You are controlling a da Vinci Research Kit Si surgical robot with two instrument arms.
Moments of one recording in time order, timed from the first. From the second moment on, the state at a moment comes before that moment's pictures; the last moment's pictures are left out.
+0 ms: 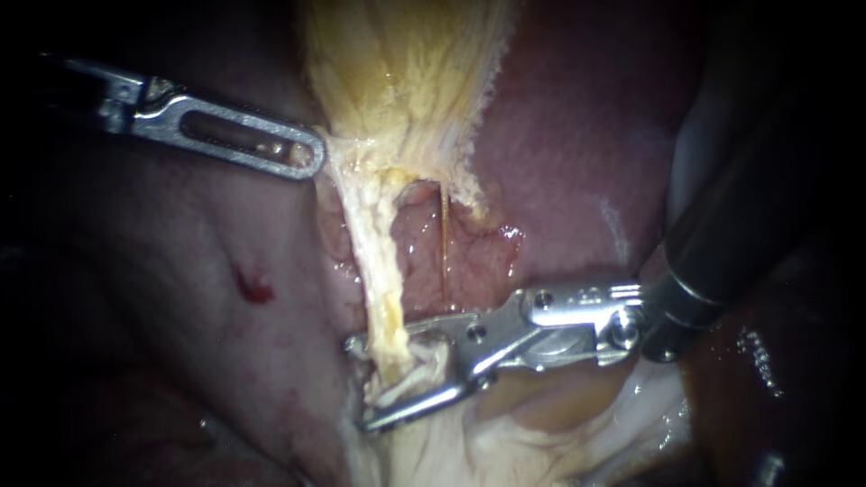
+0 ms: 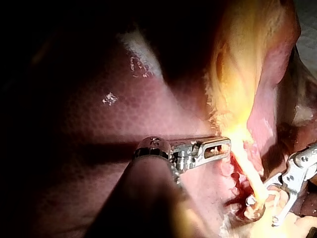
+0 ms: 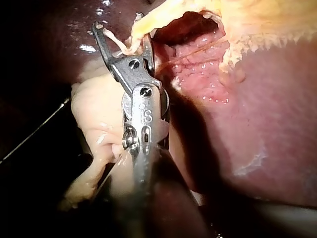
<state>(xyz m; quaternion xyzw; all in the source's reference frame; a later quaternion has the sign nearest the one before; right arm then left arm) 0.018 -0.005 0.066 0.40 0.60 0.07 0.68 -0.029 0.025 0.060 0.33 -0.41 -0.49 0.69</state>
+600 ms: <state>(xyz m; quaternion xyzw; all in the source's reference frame) 0.019 -0.005 0.066 0.40 0.60 0.07 0.68 -0.029 0.025 0.060 0.33 -0.41 -0.49 0.69</state>
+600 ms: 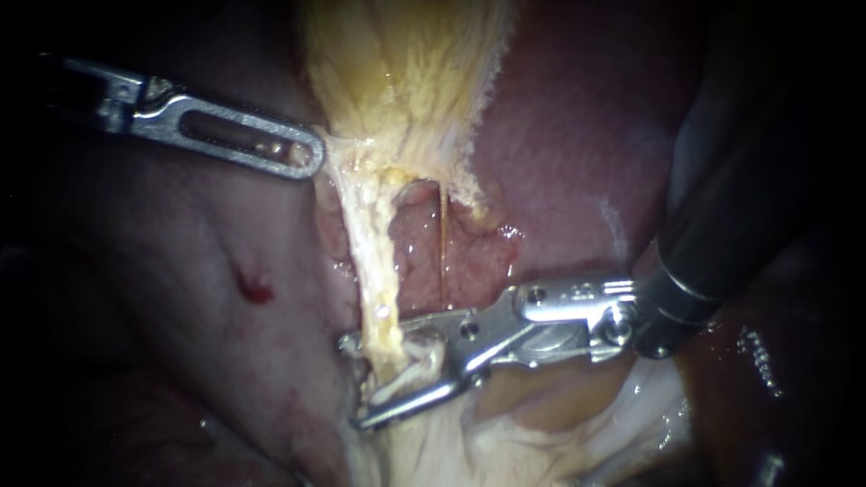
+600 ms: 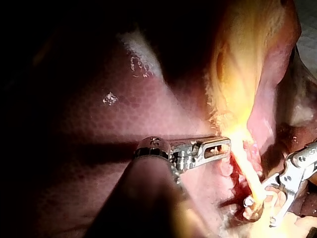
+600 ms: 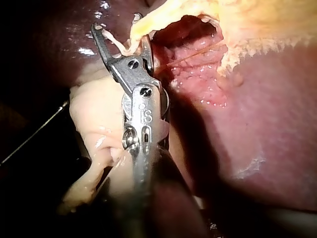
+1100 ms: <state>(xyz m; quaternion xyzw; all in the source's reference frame) 0.018 -0.004 0.067 0.42 0.59 0.11 0.68 -0.029 0.025 0.060 0.33 -0.41 -0.49 0.69</state>
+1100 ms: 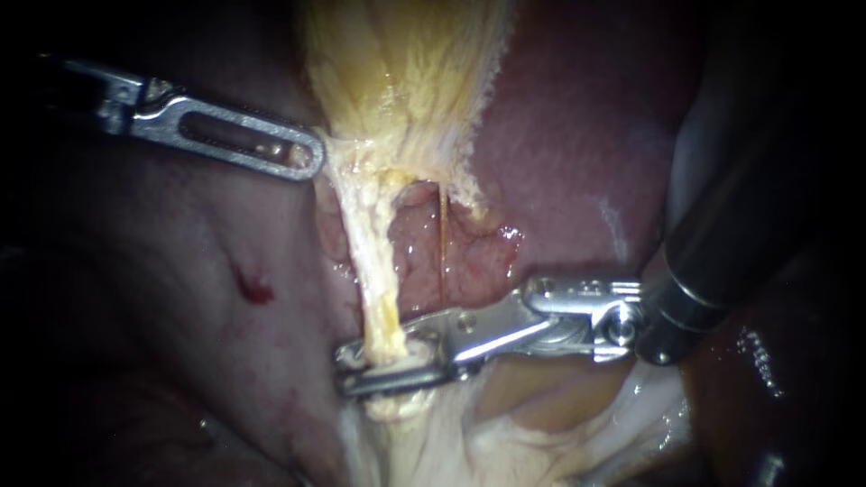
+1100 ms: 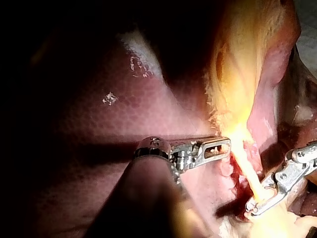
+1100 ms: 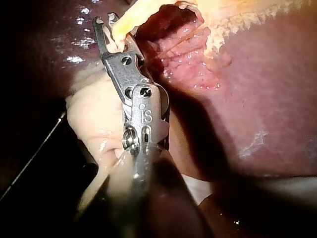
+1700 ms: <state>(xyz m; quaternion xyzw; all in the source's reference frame) 0.018 -0.004 0.067 0.45 0.56 0.15 0.68 -0.029 0.025 0.060 0.33 -0.41 -0.49 0.69</state>
